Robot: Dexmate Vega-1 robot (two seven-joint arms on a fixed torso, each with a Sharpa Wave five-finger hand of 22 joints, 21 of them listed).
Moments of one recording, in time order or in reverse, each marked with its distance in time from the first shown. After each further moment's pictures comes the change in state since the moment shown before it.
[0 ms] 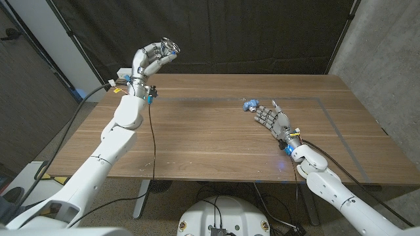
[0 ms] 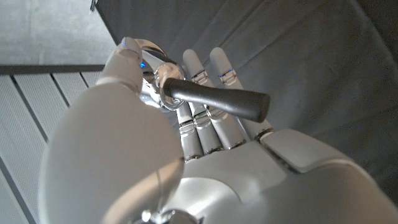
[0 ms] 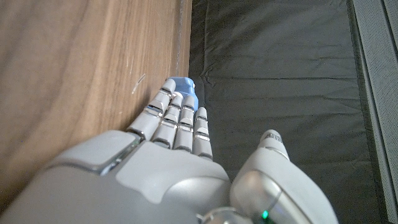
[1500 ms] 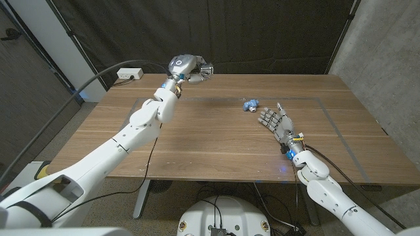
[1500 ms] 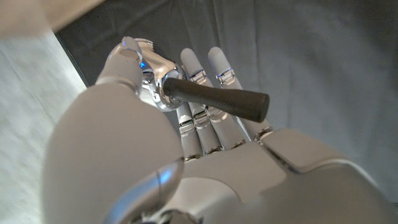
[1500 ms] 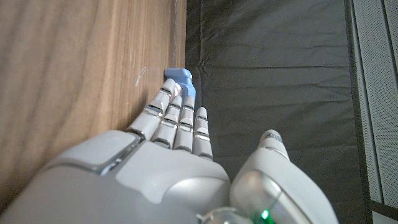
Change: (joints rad) left arm -0.156 0.068 0.300 -0.136 0.915 0.569 0.096; left_hand 0.000 0.000 0.004 -0.004 0.000 0.002 0.002 0.005 0.000 0.032 0.014 -0.021 0.001 0.033 -0.018 -0.007 0.009 0.018 -0.007 -0.008 0.000; right arm -0.054 0.010 0.019 -0.032 -0.001 0.050 -0.042; right_hand 0.000 0.000 0.000 0.000 0.000 0.000 0.000 0.000 0.000 0.000 0.000 0.000 0.000 0.000 0.000 0.000 0.000 0.000 0.000 0.000 0.000
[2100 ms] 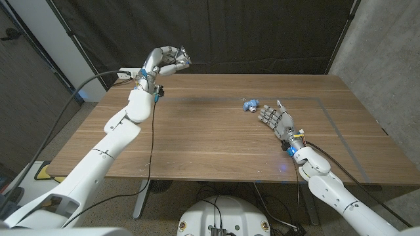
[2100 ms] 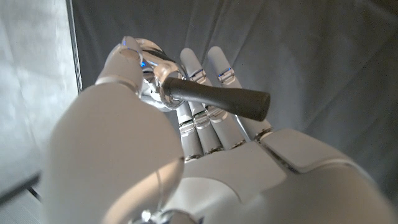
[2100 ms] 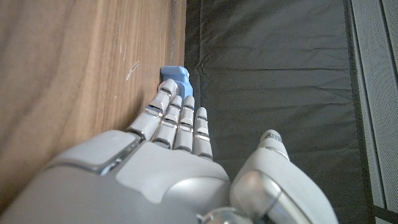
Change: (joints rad) left arm 0.137 -0.088 -0.303 0.108 -0.587 -0.400 -0.071; left_hand 0.000 0.000 0.007 -0.007 -0.004 0.002 0.002 -0.002 0.001 0.007 0.004 -0.012 0.001 0.001 -0.001 -0.004 0.005 0.011 -0.004 0.000 0.000; right arm 0.031 -0.015 0.004 0.013 0.014 -0.027 0.026; right_hand 0.000 0.000 0.000 0.000 0.000 0.000 0.000 0.000 0.000 0.000 0.000 0.000 0.000 0.000 0.000 0.000 0.000 0.000 0.000 -0.004 0.000
